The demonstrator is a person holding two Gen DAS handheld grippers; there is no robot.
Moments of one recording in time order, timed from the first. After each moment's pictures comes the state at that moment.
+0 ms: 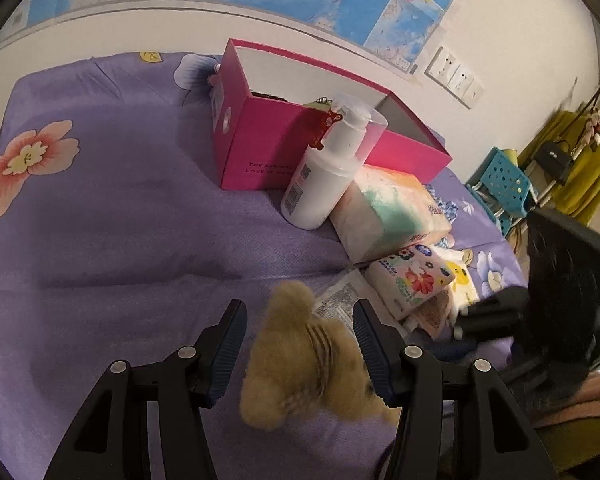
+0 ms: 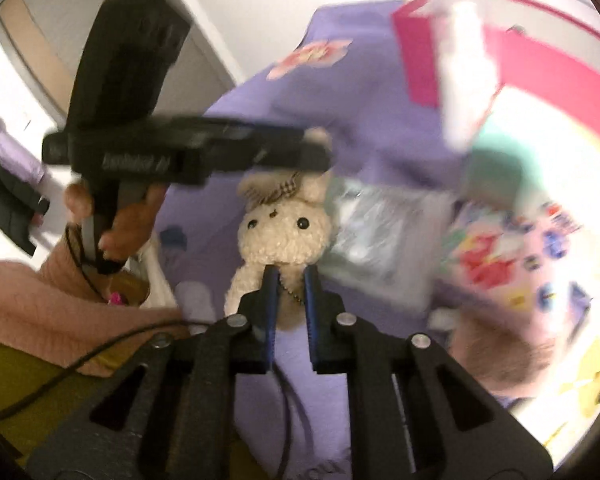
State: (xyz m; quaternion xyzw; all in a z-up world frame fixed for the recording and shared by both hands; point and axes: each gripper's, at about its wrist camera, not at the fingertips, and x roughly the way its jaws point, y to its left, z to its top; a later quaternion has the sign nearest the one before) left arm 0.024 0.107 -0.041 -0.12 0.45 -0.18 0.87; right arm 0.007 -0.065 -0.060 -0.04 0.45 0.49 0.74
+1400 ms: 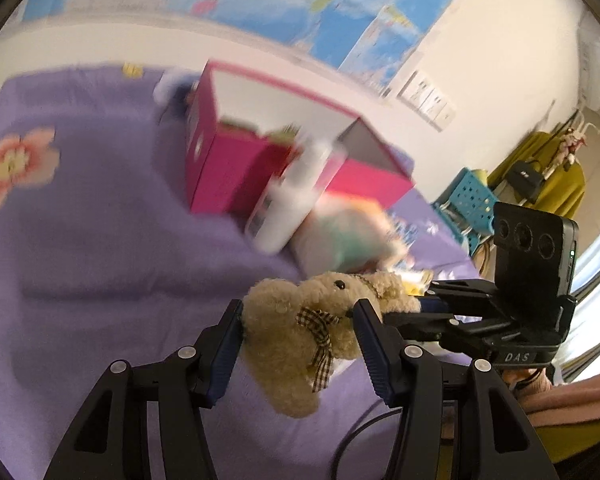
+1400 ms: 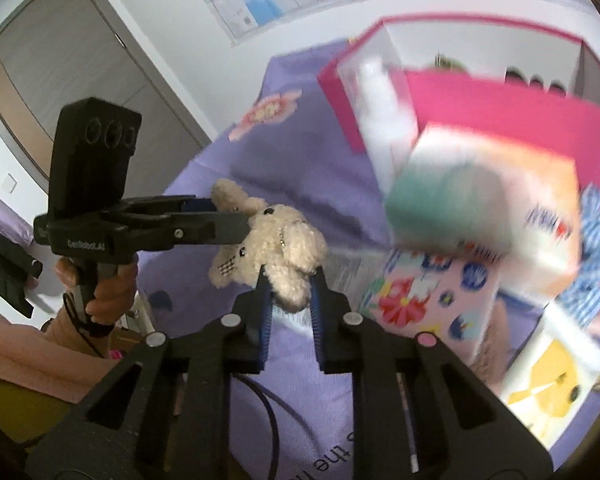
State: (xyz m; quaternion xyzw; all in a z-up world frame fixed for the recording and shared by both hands) left arm 0.023 0.106 -0.011 -0.16 0.41 -0.23 0.87; right arm 0.031 -0.091 -0.031 0.03 0.41 0.46 0.79
